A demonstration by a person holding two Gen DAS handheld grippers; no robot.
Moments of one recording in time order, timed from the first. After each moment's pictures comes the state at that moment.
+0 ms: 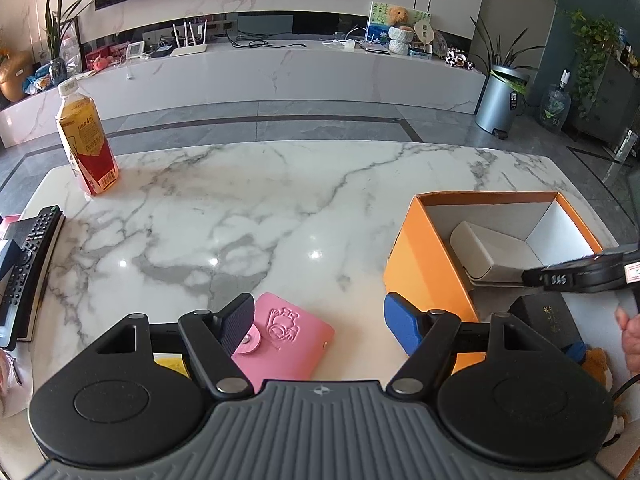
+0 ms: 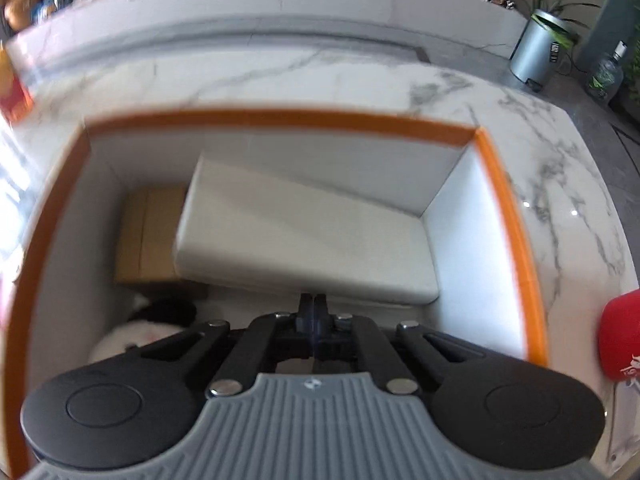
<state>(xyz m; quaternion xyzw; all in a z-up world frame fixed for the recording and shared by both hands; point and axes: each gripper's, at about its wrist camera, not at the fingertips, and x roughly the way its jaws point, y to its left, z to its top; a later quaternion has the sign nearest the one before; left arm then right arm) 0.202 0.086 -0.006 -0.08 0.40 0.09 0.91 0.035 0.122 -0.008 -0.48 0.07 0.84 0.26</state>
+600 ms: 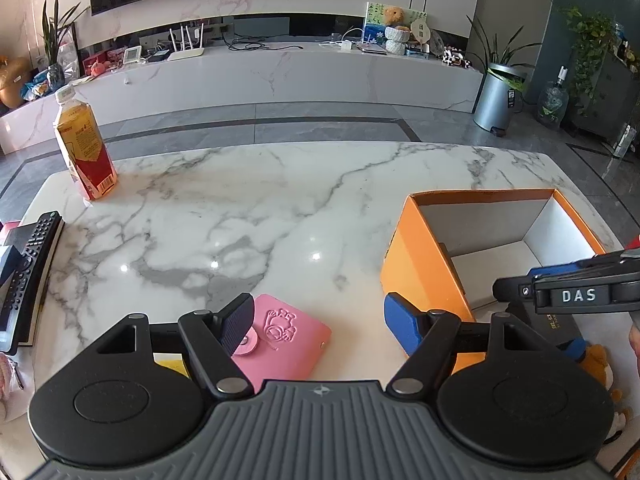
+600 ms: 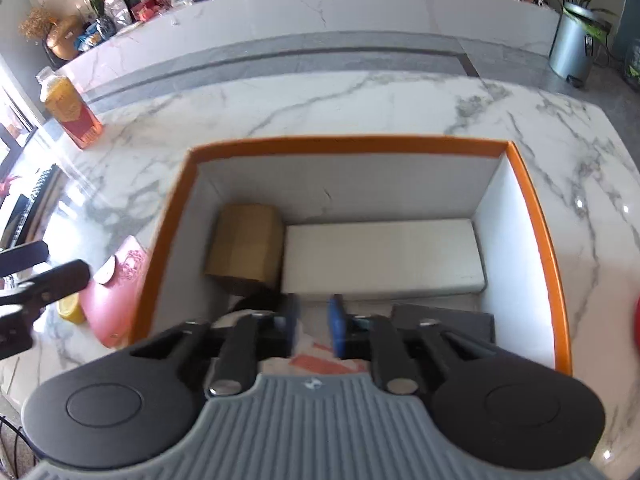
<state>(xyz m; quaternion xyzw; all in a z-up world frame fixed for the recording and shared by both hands) 0.202 0.082 -0.005 -0.07 0.40 0.10 0.91 0.049 0.080 0.017 -0.44 0.11 0.87 0.17</state>
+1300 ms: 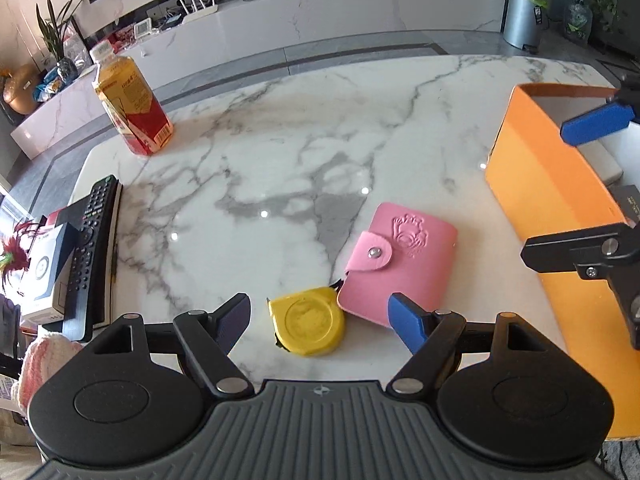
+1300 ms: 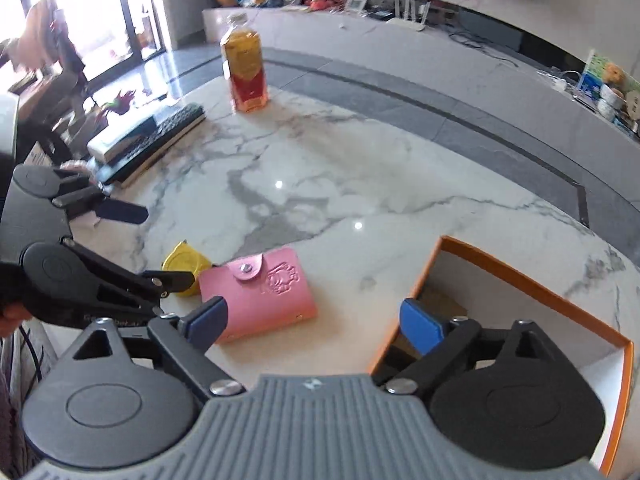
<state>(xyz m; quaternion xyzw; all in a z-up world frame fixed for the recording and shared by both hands) 0.175 0.145 -0.041 0.00 0.51 0.13 0.85 -0.008 -0.032 0.026 -0.47 -0.09 0.88 -0.04</state>
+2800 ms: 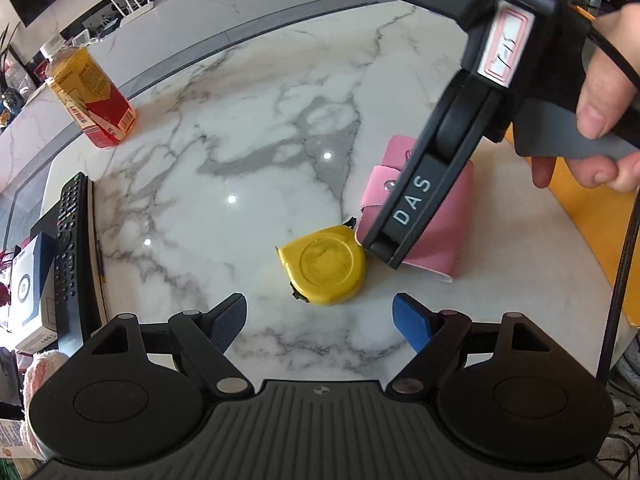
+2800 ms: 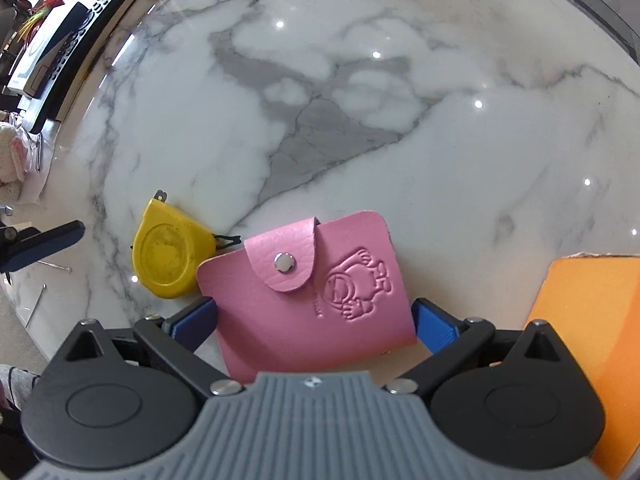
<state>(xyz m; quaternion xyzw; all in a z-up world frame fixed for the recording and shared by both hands) 0.146 0.177 -0.060 0.05 0.54 0.05 0.84 -0.122 -0.072 -0.081 -0.67 0.02 0.74 0.00</state>
